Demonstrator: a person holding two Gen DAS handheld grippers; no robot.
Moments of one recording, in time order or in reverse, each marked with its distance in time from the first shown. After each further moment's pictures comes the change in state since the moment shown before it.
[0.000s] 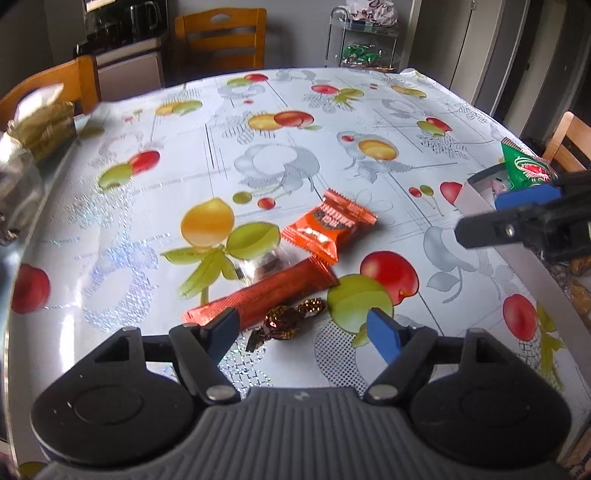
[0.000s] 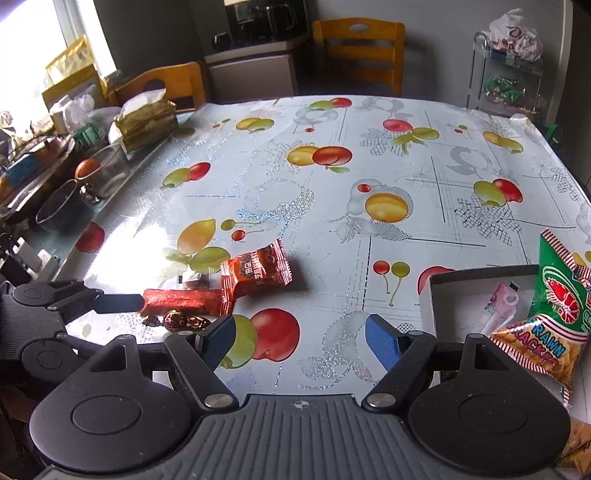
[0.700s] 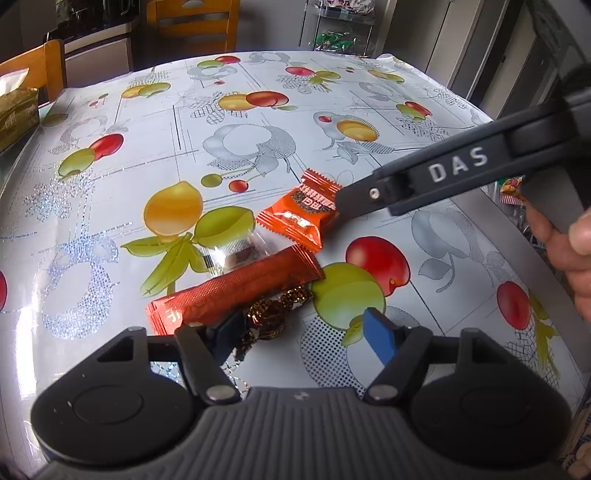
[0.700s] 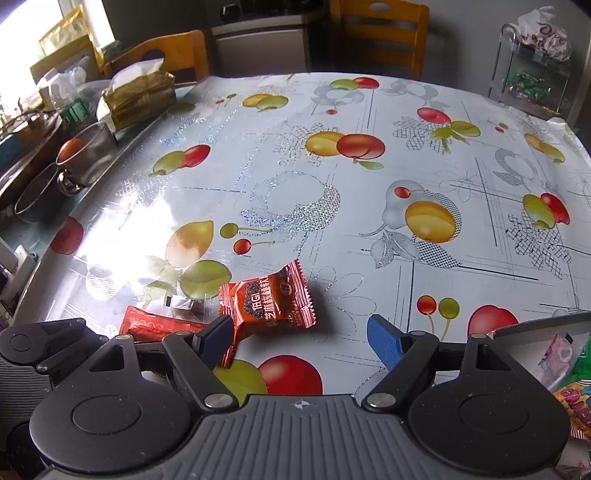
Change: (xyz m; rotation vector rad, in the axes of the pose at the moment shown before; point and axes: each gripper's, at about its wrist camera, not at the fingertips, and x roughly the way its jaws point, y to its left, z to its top) left arm 0.028 0.006 -0.001 0.026 0.027 -0.100; right arm 0.070 0.022 0.036 -0.048 0.075 0.002
